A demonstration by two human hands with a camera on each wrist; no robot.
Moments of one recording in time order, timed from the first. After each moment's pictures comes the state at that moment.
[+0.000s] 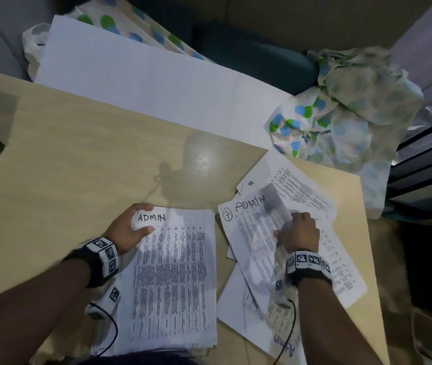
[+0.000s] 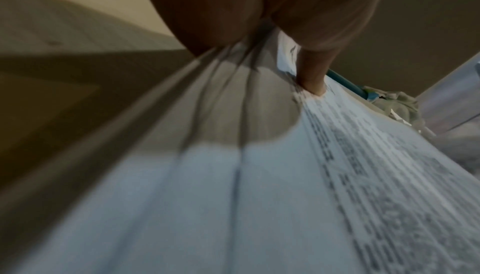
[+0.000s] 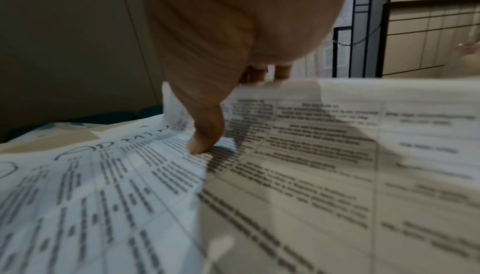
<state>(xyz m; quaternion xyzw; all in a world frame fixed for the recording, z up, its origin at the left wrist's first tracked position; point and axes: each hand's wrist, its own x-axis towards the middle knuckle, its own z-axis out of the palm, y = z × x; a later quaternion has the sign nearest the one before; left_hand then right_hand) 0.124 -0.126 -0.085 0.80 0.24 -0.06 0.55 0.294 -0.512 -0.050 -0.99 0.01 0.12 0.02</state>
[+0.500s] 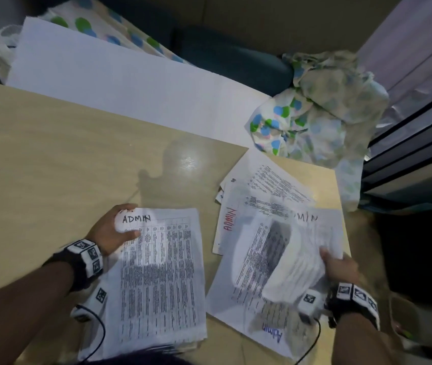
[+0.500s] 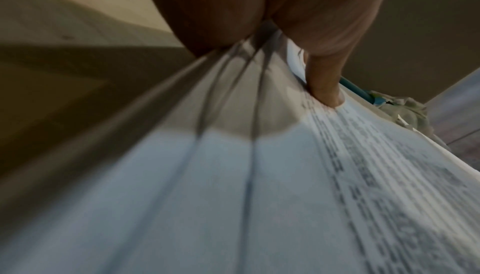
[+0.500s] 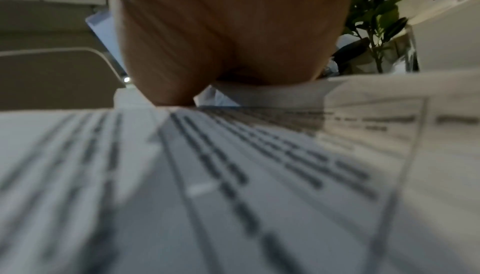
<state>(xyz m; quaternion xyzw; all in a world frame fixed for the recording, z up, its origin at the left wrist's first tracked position) 0.124 -0.129 -0.081 0.79 0.25 -0.07 0.56 0.235 -0.630 0.006 -0.88 0.32 0.07 0.35</state>
